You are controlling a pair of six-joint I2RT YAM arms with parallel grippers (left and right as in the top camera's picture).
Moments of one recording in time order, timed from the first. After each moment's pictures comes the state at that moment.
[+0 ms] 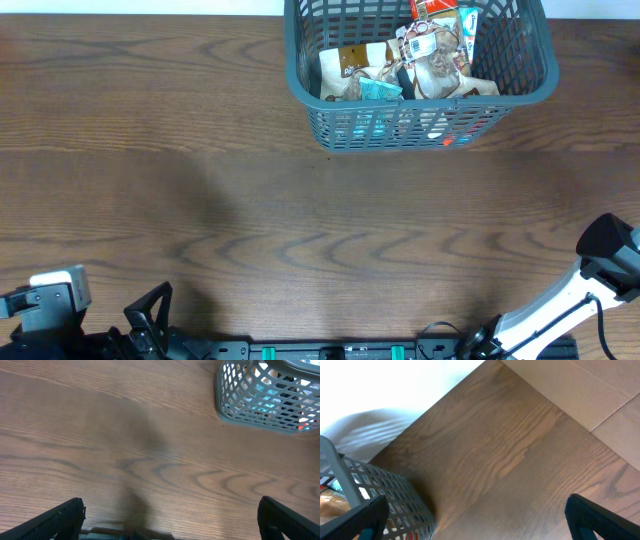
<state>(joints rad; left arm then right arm) -0.46 0.59 1.54 -1.70 -0.24 -0.52 -0.65 2.10 2.87 -1.60 -0.12 0.20</state>
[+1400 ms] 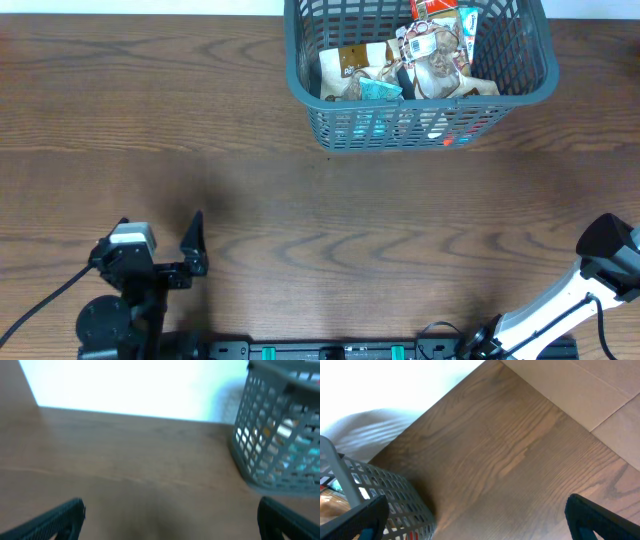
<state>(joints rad) 0.09 0.10 0.47 -0.59 0.10 -0.06 -0.65 2.10 2.87 -1.60 -0.12 0.20</state>
